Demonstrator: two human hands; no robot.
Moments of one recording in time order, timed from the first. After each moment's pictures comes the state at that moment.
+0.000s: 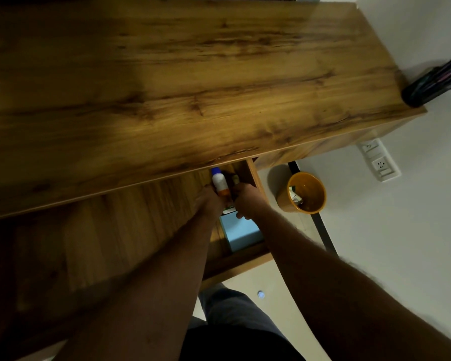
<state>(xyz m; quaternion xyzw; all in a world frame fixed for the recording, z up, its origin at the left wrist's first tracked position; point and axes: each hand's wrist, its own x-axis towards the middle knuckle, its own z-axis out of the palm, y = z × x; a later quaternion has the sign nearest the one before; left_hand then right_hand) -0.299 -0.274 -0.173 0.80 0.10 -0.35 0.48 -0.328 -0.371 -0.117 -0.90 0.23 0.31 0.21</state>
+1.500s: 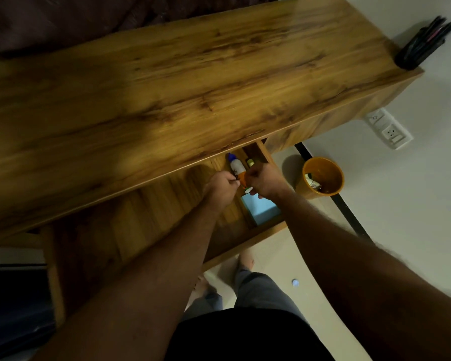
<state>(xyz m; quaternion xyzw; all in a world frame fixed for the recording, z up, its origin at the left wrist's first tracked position) -0.326 -0.215 -0.109 0.89 -0.09 -0.26 0.36 -0.369 -0.346 -0.078 -0.87 0.27 0.15 0.38</state>
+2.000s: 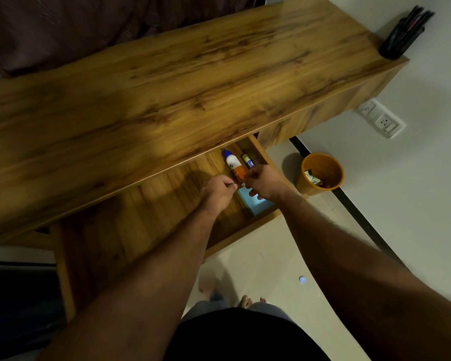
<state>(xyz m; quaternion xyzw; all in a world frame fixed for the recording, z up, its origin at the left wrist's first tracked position) -0.357 -0.203 -0.107 0.89 -0.09 -0.25 0.36 -0.411 -0.342 -0.072 -0.85 0.27 0.13 0.44</state>
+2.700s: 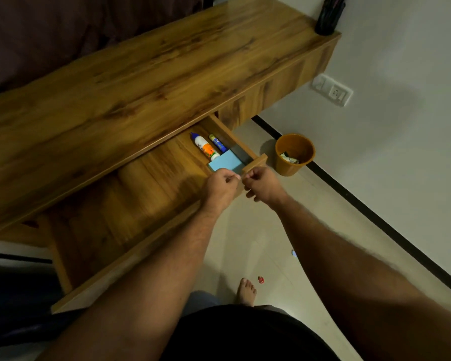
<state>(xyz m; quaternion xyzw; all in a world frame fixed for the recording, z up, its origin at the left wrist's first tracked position) -0.492 -0.214 -0.089 0.82 -0.13 -0.26 0.50 -0.568 -0.325 -0.074 -0.76 0.37 0.01 0.53</state>
